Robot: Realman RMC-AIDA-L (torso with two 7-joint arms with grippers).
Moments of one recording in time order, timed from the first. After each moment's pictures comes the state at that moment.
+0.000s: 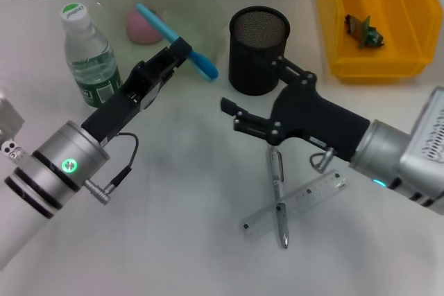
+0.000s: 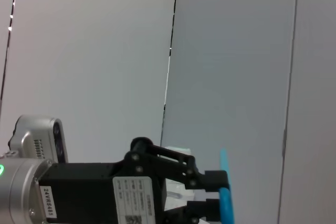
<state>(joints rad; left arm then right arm) -0.59 -2.08 0.58 -0.20 1.33 1.45 -1.44 0.66 2.09 -0.66 0.15 -1.50 -1.42 0.27</state>
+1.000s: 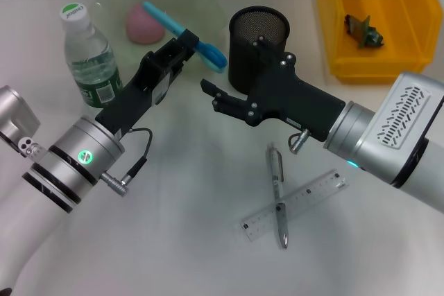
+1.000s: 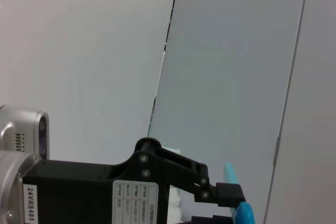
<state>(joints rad) -0.63 -2.08 0.45 -0.29 1.38 1.40 -1.44 0.75 2.09 -0.54 0.24 -1.51 -1.32 0.11</state>
